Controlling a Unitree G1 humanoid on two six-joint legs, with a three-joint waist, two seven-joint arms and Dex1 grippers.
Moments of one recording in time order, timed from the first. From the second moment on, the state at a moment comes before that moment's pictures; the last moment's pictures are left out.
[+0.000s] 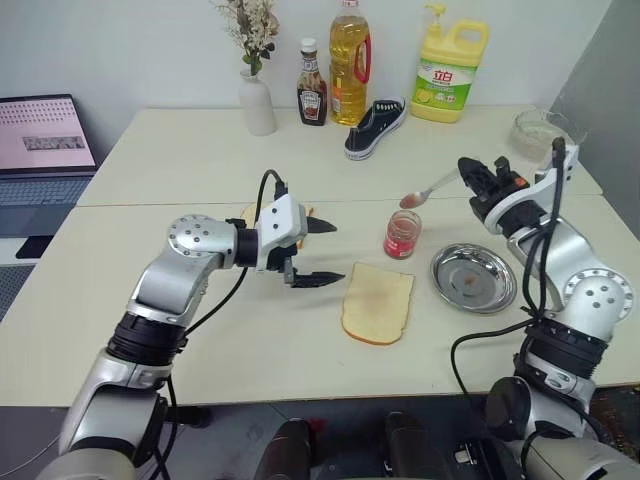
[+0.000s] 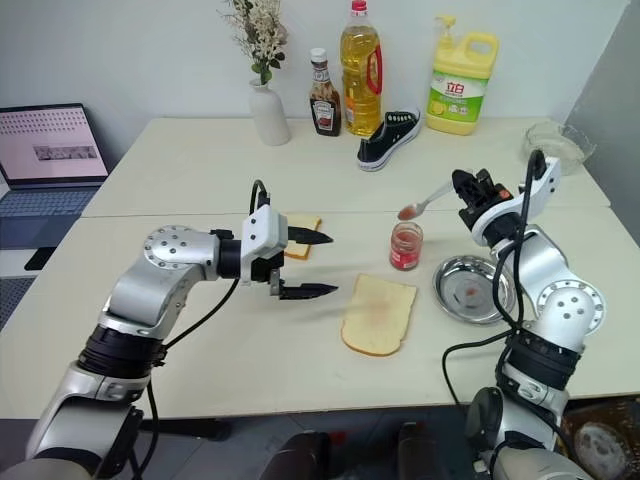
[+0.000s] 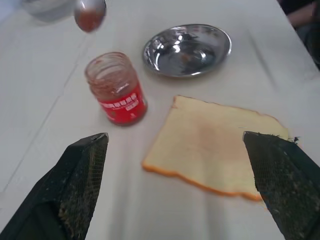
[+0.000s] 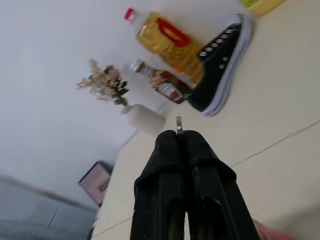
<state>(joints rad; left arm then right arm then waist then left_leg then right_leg) -0.64 0.65 -0.19 -0.02 -0.28 0.32 -1.21 -0.66 -0.20 -0.56 -0.19 1.30 0.97 -0.31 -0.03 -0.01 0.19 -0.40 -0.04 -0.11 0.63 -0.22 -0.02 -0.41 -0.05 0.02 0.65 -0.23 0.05</state>
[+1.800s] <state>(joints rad) -0.46 0.83 -0.19 -0.25 -0.34 0.43 -1.36 -0.33 -0.34 -0.18 -0.28 1.03 0.98 0.24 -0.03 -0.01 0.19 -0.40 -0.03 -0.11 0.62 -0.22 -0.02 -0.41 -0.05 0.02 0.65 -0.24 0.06</state>
